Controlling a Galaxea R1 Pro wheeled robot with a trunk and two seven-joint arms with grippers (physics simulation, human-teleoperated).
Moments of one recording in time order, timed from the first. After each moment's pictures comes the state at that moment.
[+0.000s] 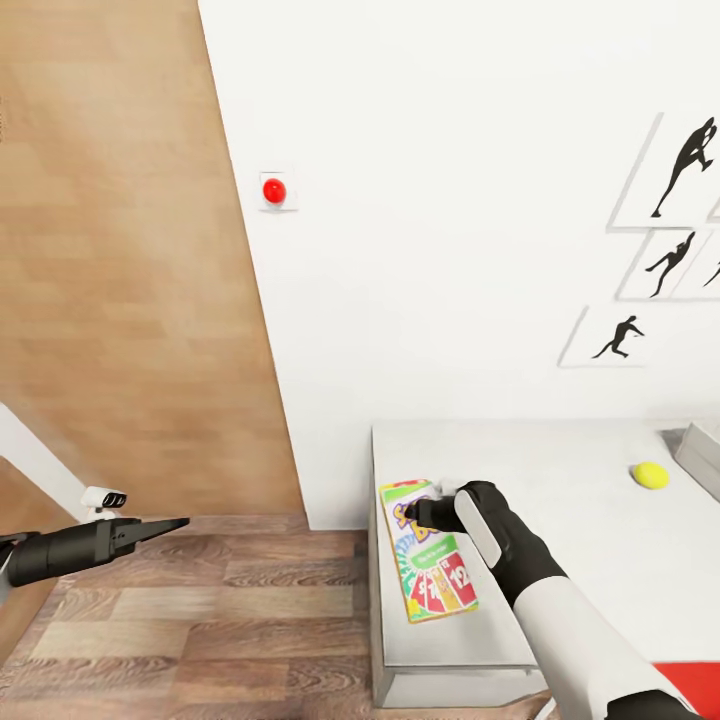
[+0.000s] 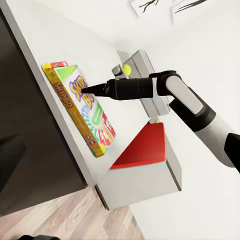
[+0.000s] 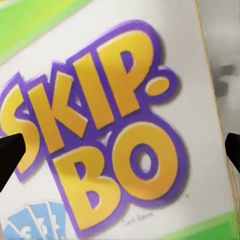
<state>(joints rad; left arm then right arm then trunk) -0.44 0.51 0.18 -1.07 0.33 0.82 -1.57 -0.74 0.04 0.16 -0.81 -0.45 0.85 -0.17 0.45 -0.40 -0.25</state>
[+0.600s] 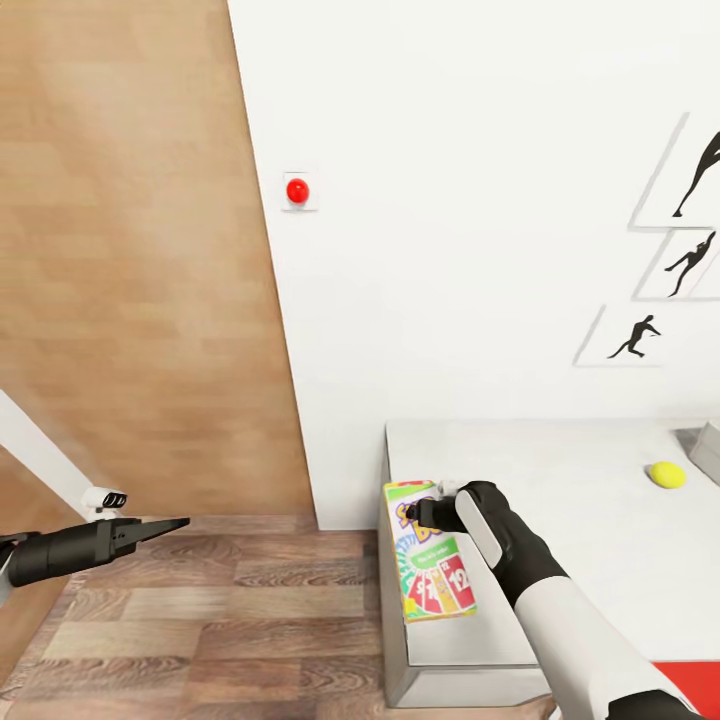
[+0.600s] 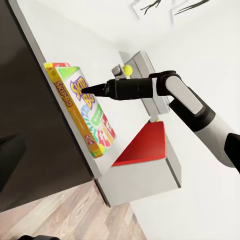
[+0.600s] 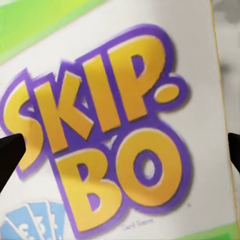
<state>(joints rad) -0.44 0.51 0.18 -1.07 0.33 0.82 -1.57 -0.74 0.04 0.16 -0.81 -0.45 0.85 -0.17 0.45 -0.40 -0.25</state>
